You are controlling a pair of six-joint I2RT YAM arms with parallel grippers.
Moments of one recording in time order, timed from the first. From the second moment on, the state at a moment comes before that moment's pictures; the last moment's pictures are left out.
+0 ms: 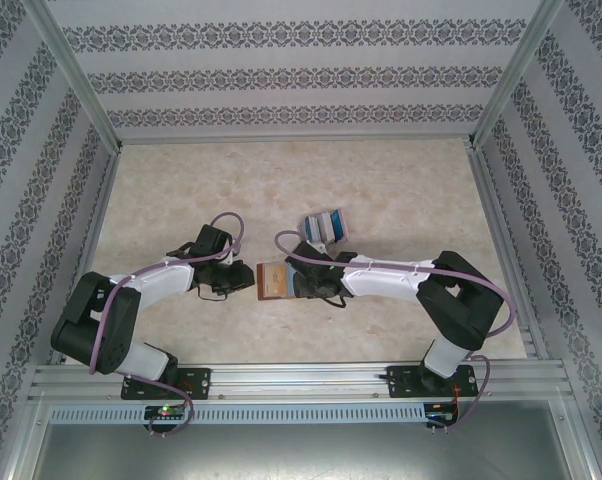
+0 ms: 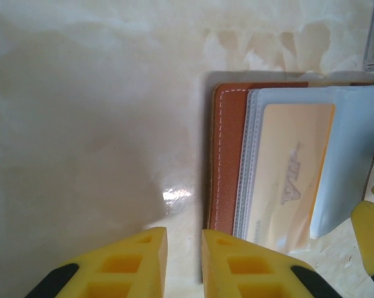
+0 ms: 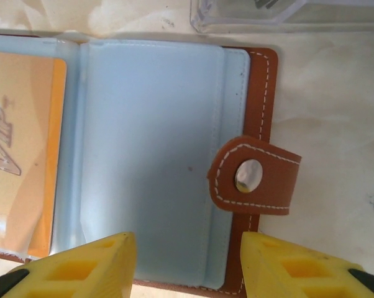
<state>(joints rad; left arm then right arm) -0.35 1.45 0.63 -0.29 0.41 -0.62 0.93 1.68 0.94 -0.44 0.15 0.77</state>
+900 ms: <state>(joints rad) -0.37 1.52 0.64 -0.27 0.44 -0.63 0.94 1.75 0.97 -0.33 0.07 0.79</state>
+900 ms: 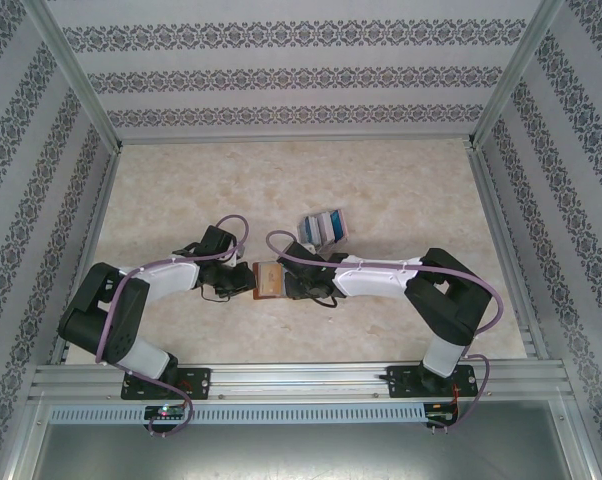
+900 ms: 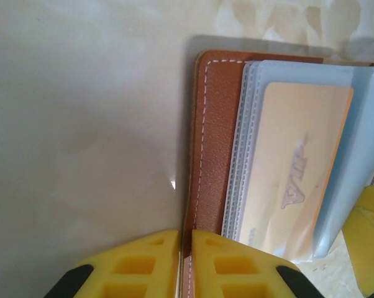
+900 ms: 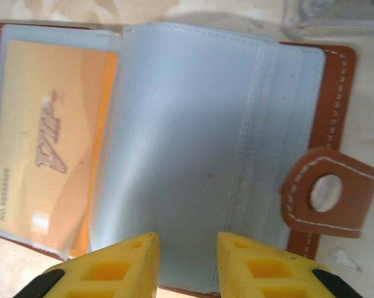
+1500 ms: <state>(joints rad) -0.38 1.53 0.64 -0.24 0.44 -0.64 0.88 1.77 0.92 -0.06 -0.15 0.85</state>
